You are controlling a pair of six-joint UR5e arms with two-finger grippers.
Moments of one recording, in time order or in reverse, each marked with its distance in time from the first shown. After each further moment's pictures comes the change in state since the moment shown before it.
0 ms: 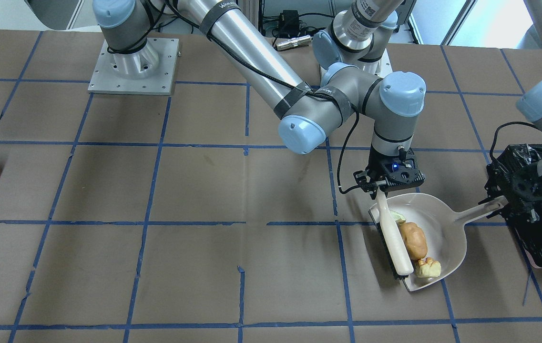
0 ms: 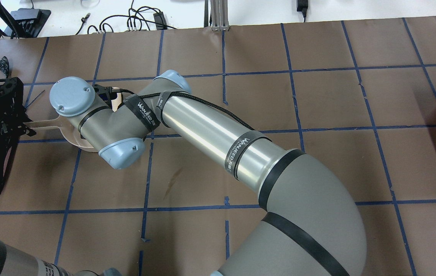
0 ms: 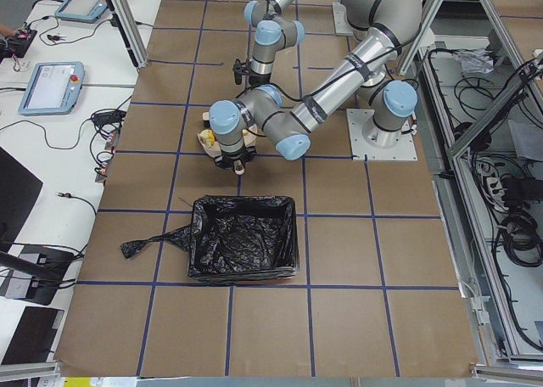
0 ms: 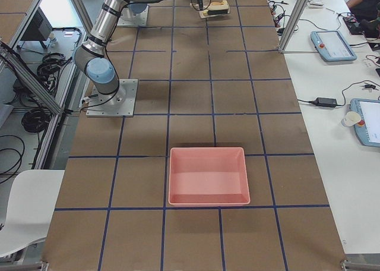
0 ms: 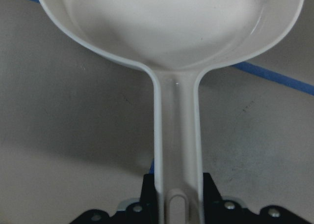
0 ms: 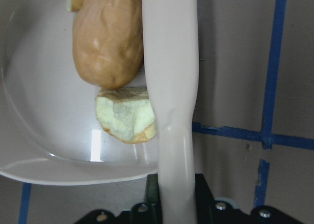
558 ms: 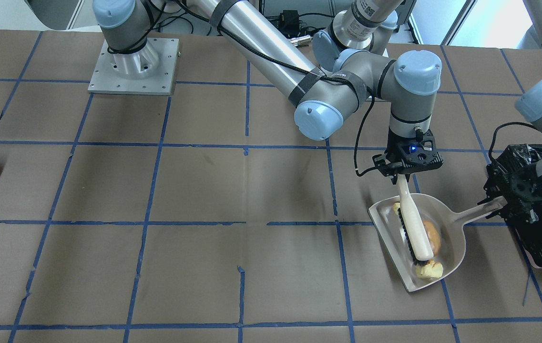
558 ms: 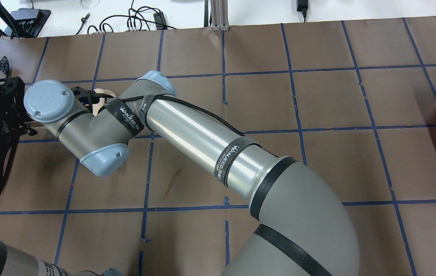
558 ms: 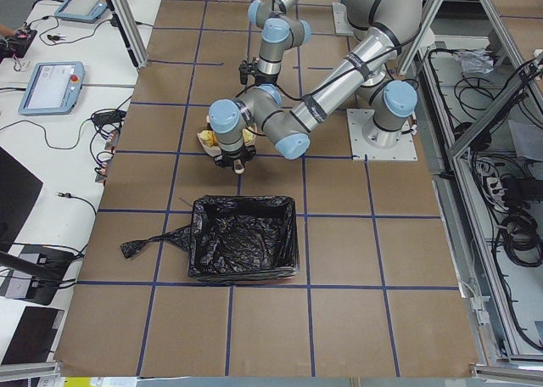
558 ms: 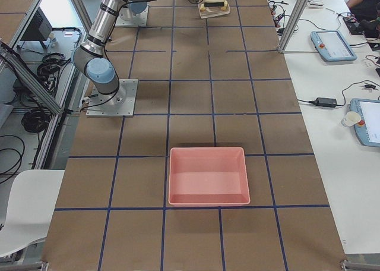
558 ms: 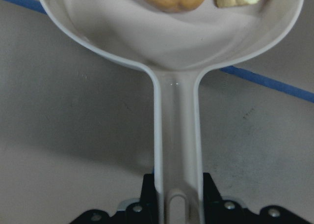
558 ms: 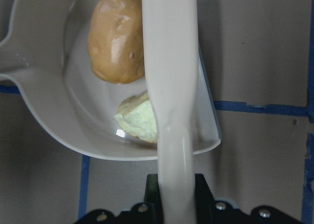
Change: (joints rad) left arm -0.002 0.001 -0.002 0.004 -0.003 -0.002; right arm 0.038 0.002 -0.060 0.001 0.046 0.108
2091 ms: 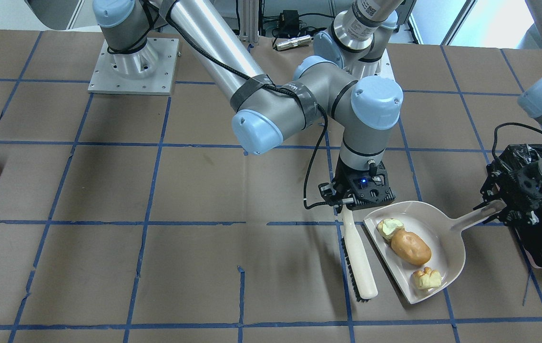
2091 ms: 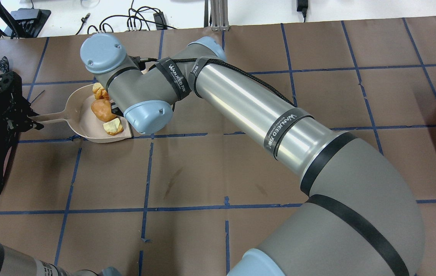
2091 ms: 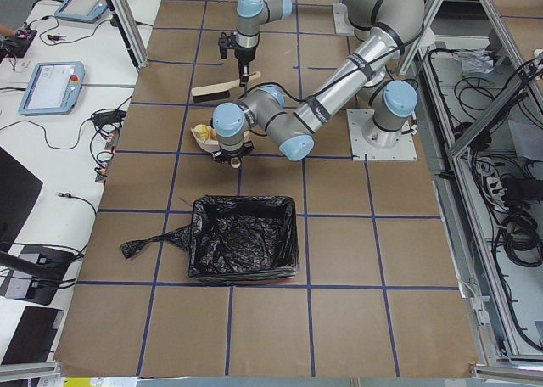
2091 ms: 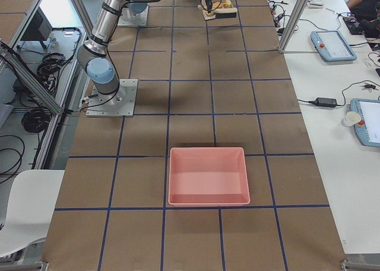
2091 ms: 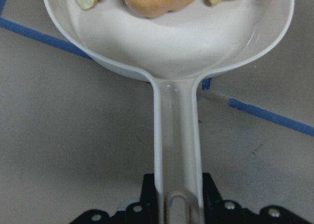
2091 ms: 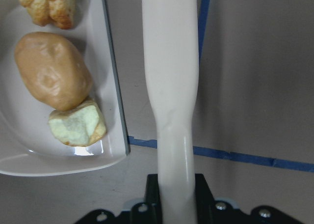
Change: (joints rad) left arm 0.035 0.015 -0.013 0.001 -0.171 -0.010; right arm -0.186 -0.107 0.116 0.139 -0.084 -0.294
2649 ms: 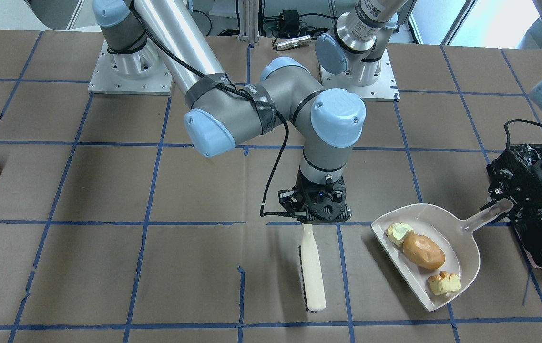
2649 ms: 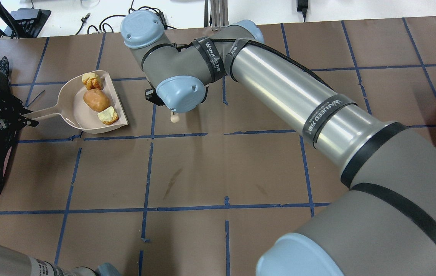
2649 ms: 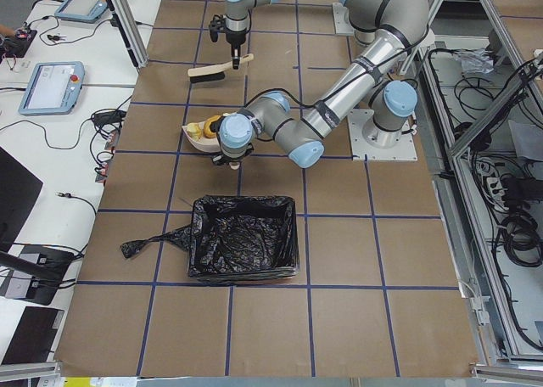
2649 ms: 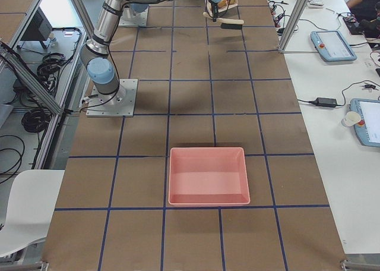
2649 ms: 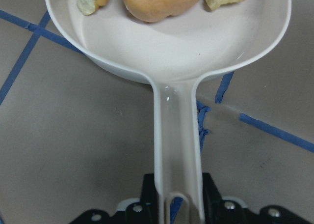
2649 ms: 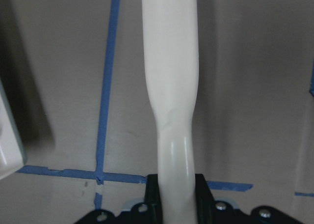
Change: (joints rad) left arm 0.052 0.010 0.003 -0.014 -0.091 -0.006; right arm -0.098 -0.114 0.130 0.081 -0.019 -0.013
